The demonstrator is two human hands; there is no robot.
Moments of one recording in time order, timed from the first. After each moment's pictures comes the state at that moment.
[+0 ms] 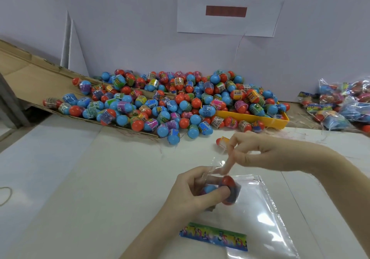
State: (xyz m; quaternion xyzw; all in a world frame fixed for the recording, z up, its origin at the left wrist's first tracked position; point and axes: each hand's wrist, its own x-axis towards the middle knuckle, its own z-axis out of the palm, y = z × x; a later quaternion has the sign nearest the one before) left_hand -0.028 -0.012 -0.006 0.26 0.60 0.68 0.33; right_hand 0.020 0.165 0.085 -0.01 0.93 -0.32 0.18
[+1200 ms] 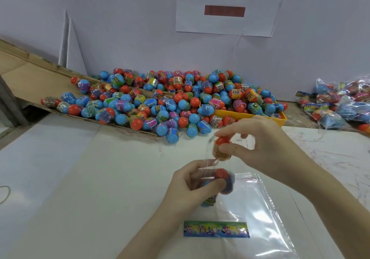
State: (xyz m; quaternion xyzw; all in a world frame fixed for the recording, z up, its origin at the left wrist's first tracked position) left_hand -0.029 -0.010 -0.006 0.23 0.58 0.71 0.31; right_hand 0.030 0.125 0.088 0.07 0.97 -0.17 -0.15
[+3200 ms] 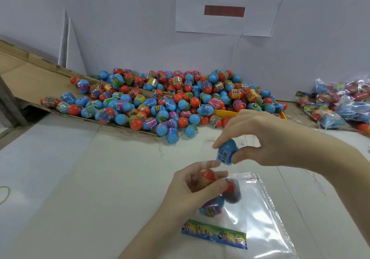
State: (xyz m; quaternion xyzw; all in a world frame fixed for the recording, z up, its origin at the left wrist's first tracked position) left_hand -0.029 -0.010 -0.007 0.25 0.58 0.70 0.33; right_hand 0.024 0.140 0.115 -0.05 0.99 -0.12 0.04
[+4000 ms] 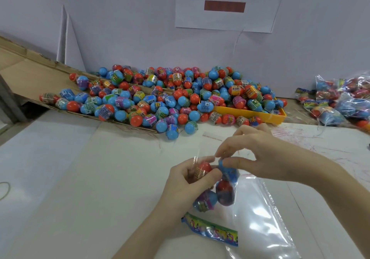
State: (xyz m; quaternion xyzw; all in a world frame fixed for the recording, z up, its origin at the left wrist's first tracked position) left_hand -0.031 -0.009 -0.011 0.24 0.59 0.71 0.29; right_hand 0.030 0.142 0.080 -0.02 0.99 -0.14 0.07
